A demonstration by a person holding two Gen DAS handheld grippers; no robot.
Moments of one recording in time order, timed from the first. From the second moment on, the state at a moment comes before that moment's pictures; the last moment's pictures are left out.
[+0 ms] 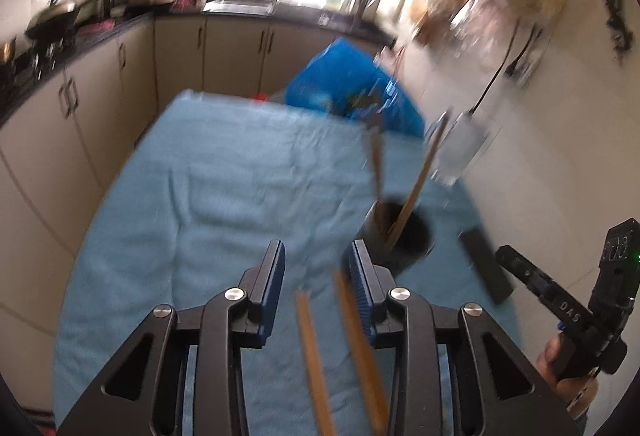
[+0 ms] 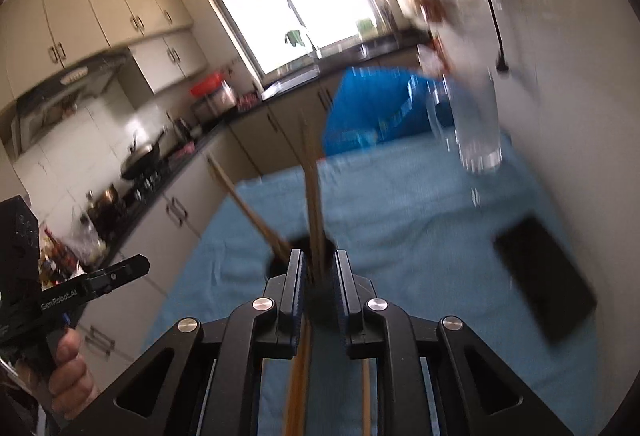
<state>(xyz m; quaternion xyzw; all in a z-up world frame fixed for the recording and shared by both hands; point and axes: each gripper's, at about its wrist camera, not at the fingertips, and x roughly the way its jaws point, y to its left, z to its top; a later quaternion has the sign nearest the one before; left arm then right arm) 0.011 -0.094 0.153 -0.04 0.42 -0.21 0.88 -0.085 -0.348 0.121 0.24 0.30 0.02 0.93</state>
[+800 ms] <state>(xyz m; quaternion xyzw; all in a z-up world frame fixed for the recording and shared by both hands) -0.008 -0.091 0.019 0.03 0.49 -0.15 0.86 -0.057 -0.332 0.002 0.20 0.44 0.00 0.88</state>
